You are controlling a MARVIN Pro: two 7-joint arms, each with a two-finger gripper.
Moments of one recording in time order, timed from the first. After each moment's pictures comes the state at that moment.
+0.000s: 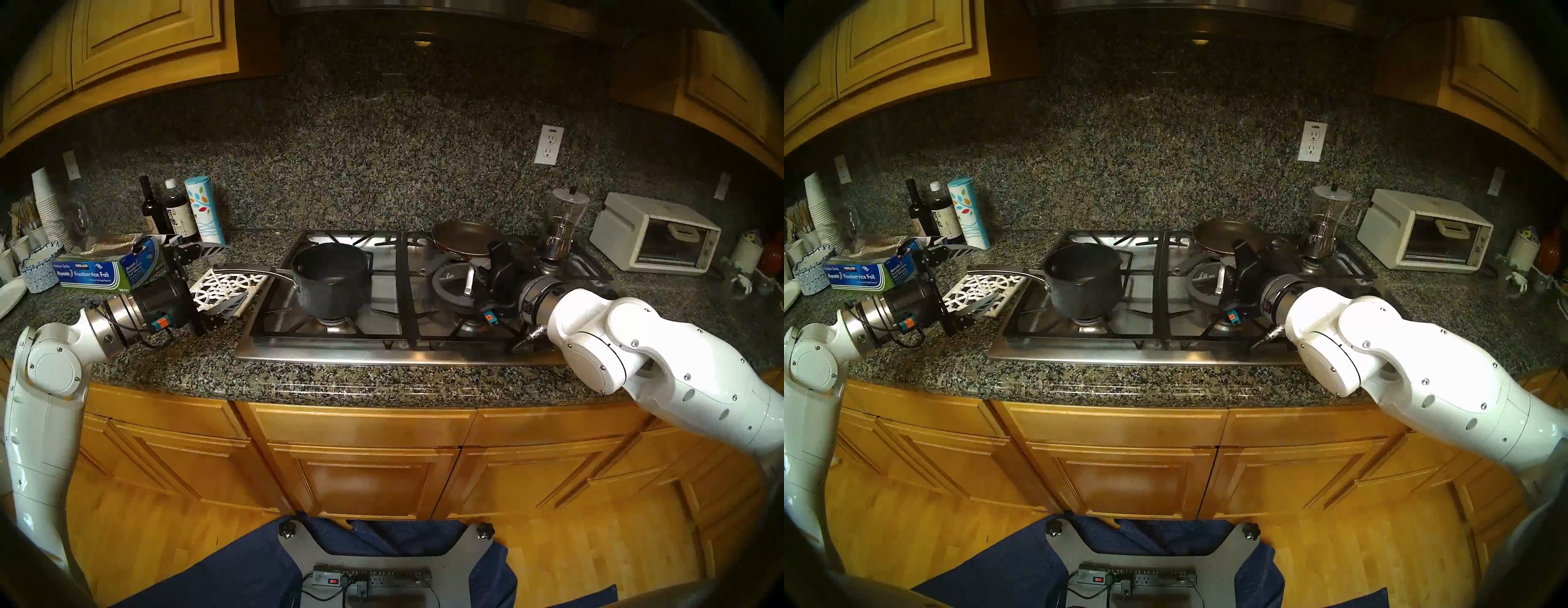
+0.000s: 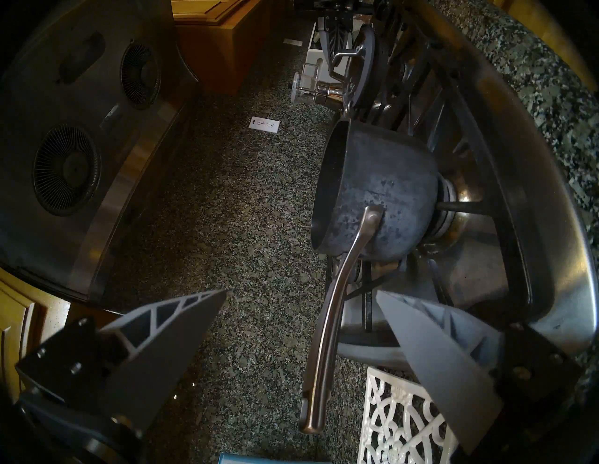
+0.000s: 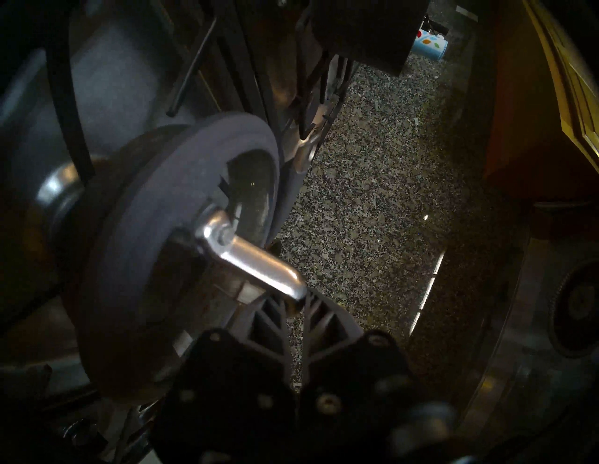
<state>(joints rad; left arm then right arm) 1.74 -0.90 -2.05 -1.79 0.29 -0.74 -0.67 -1.02 -0.41 0.71 -2.12 -0.87 0.35 0.38</state>
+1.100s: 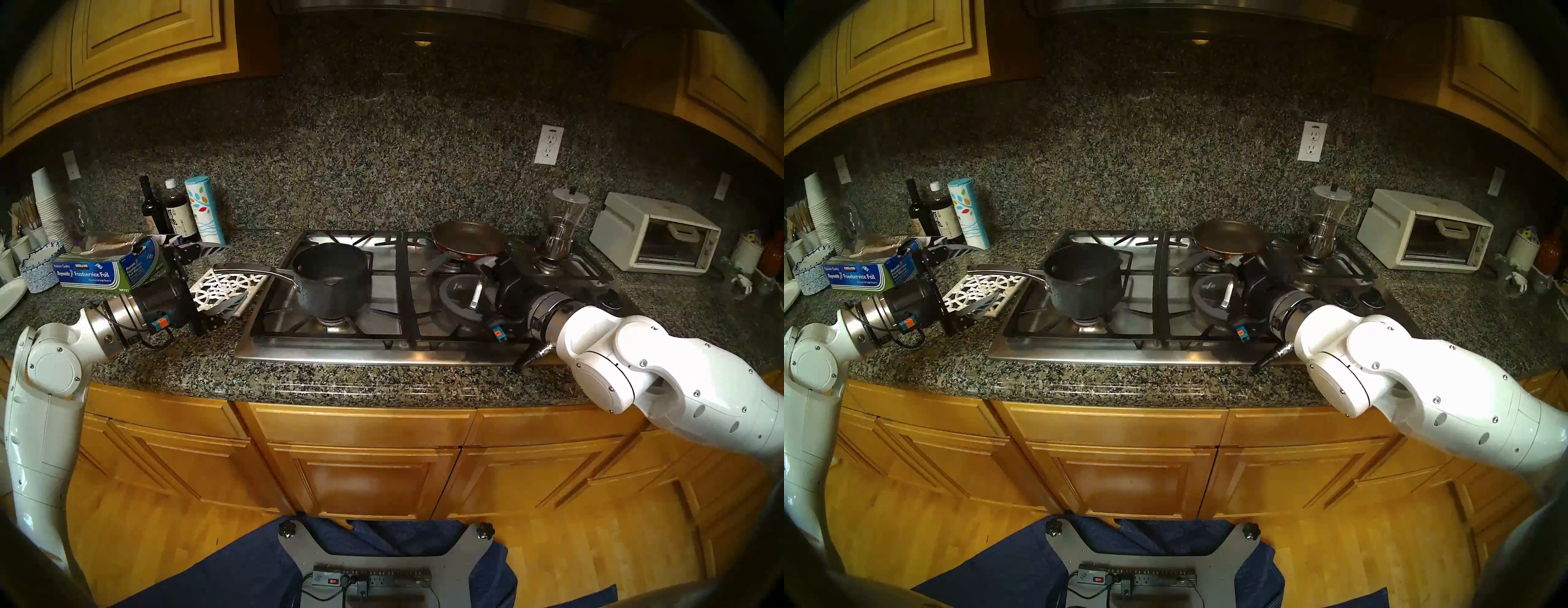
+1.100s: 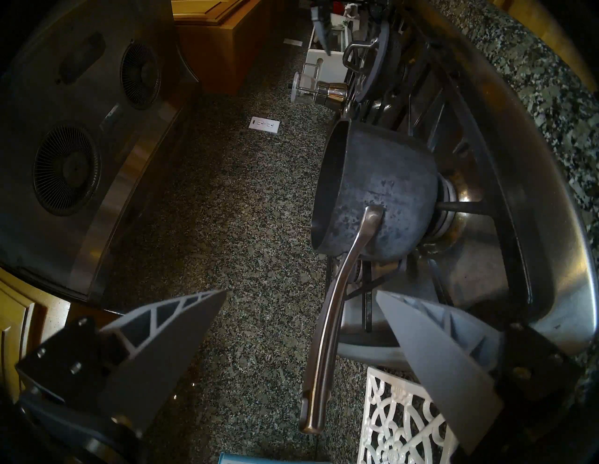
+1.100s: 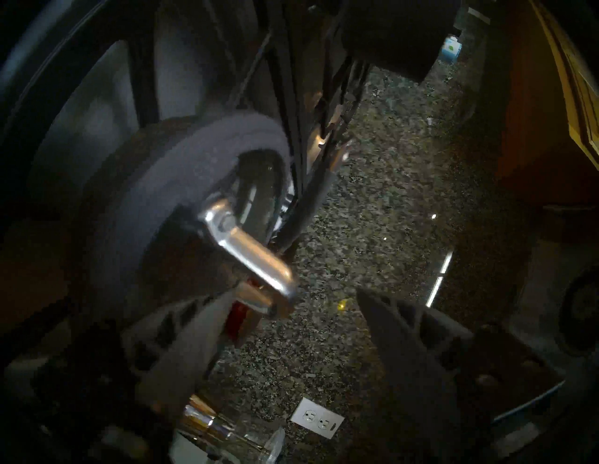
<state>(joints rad) 1.74 -0.90 -2.05 -1.80 0.29 -0.74 -0.67 -1.07 -0.33 0.71 -2.17 -0.87 0.40 0.34</state>
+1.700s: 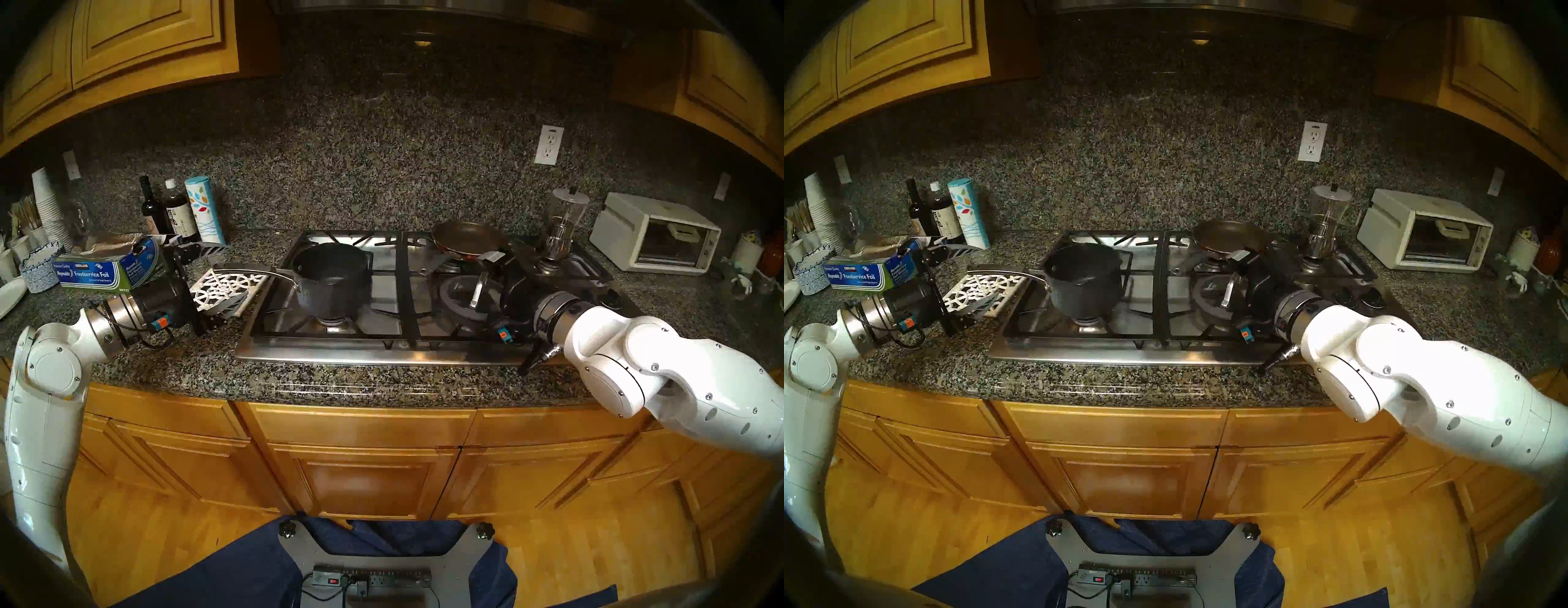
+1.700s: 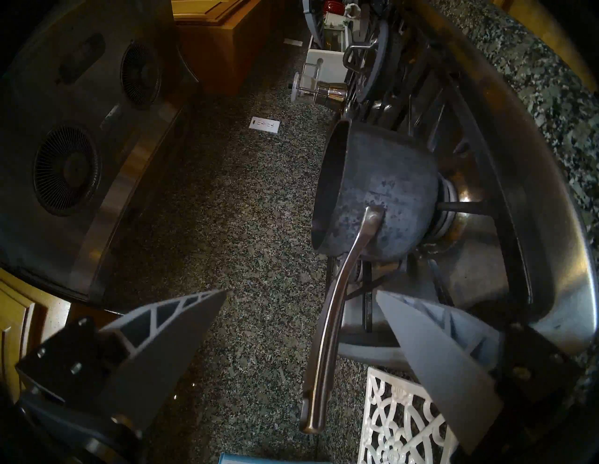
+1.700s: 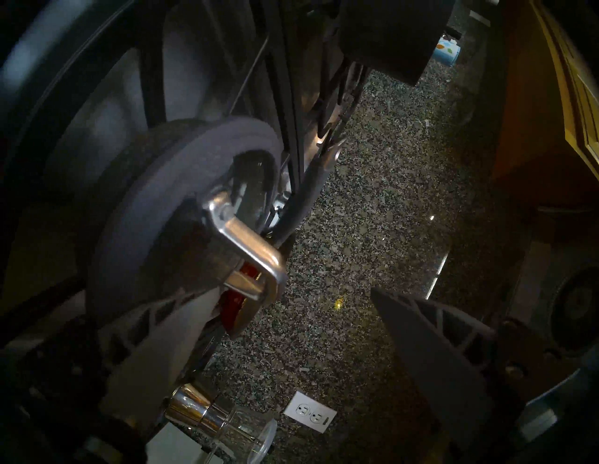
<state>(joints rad) 1.74 -0.90 -2.05 -1.80 0.29 -0.74 -0.67 -1.07 -0.27 0.71 -2.23 -0.86 0.42 0.35</state>
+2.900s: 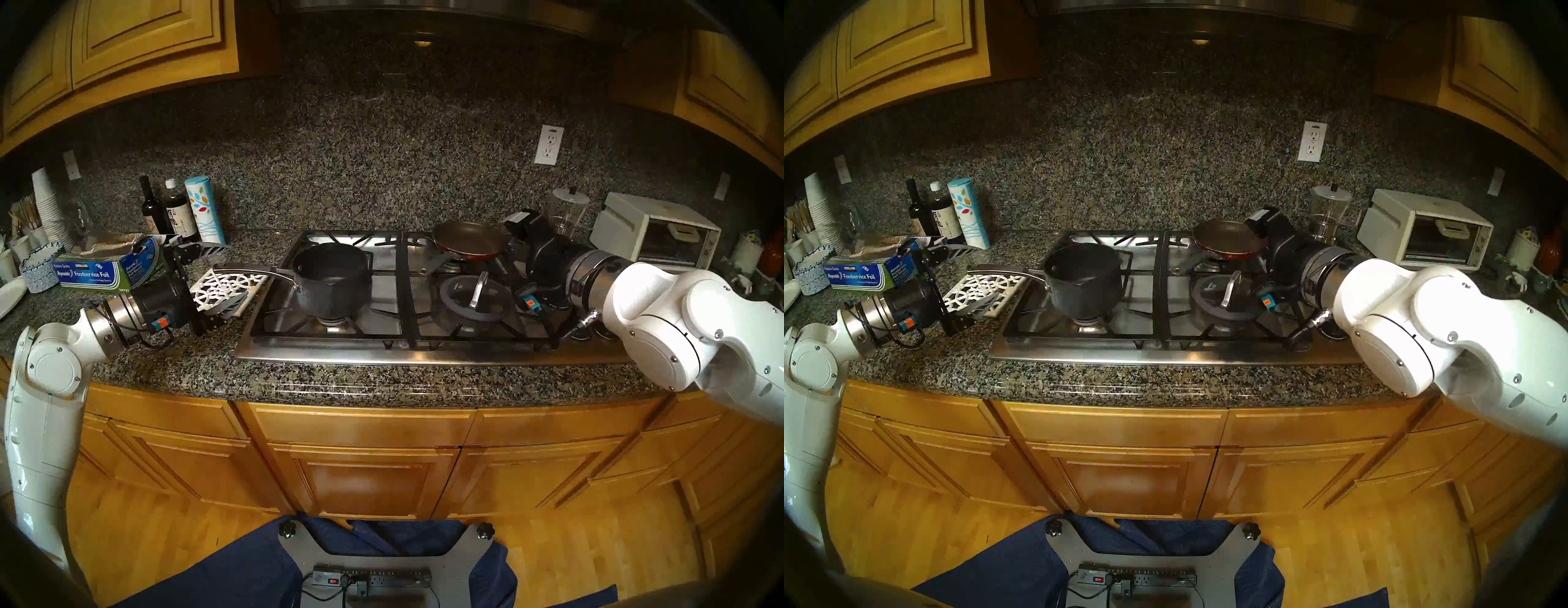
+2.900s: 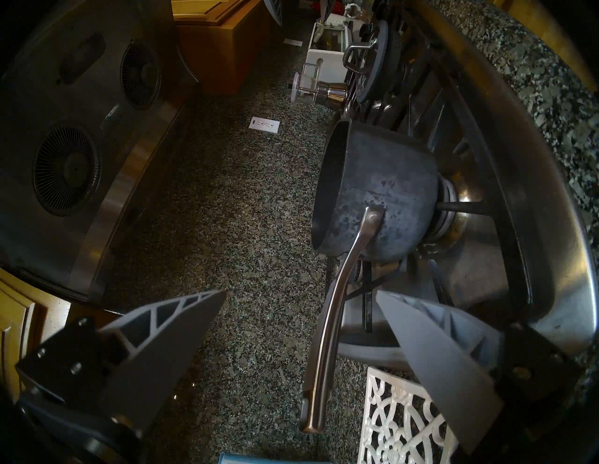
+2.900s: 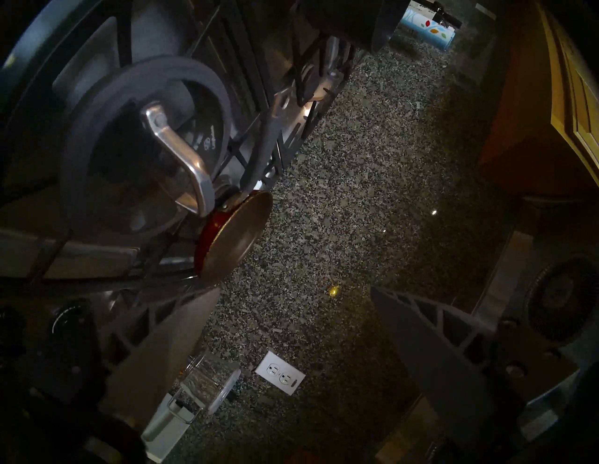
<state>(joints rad) 1.74 -0.90 -2.05 -1.80 0.29 -0.74 -0.67 -0.99 -0.13 0.85 -2.38 -0.77 0.43 0.55</state>
